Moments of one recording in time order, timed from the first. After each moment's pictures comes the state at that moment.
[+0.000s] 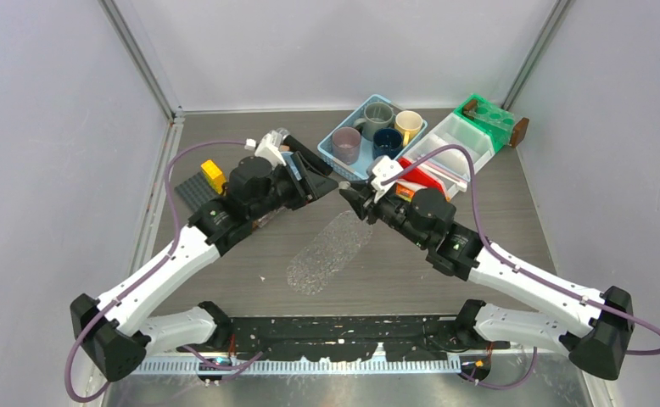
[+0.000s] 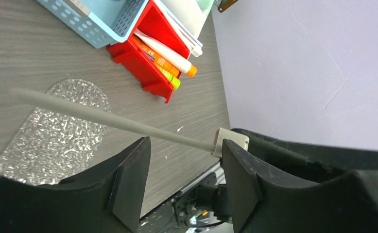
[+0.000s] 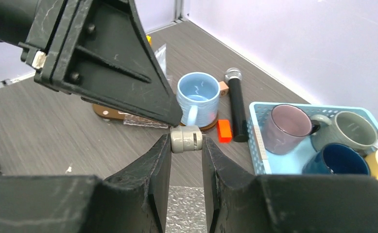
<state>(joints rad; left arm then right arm) -0.70 1.07 1.04 -0.26 0.06 -0.93 0.91 1.00 0.84 0.16 0.06 -0.08</state>
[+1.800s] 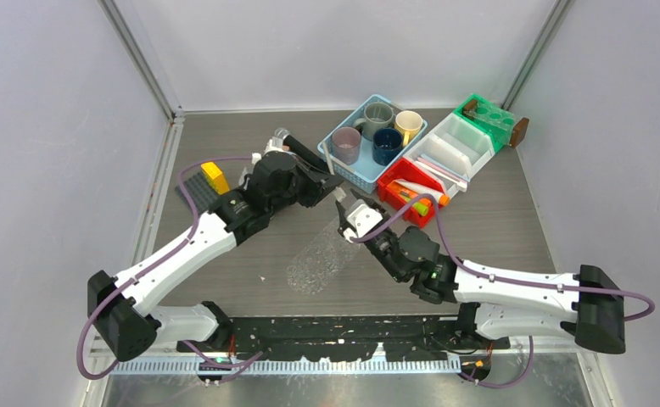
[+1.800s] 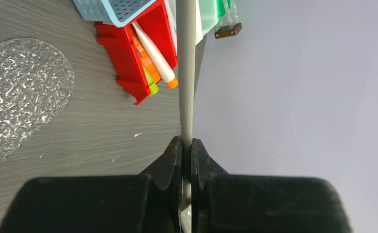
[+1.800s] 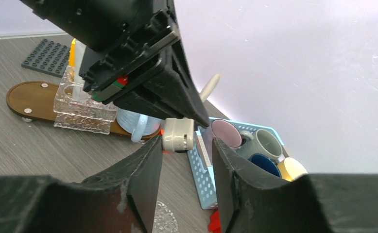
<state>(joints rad) -0.75 1.22 1.13 -0.30 -0.09 -1.40 1.20 1.06 0.64 0.60 0.55 -0.54</state>
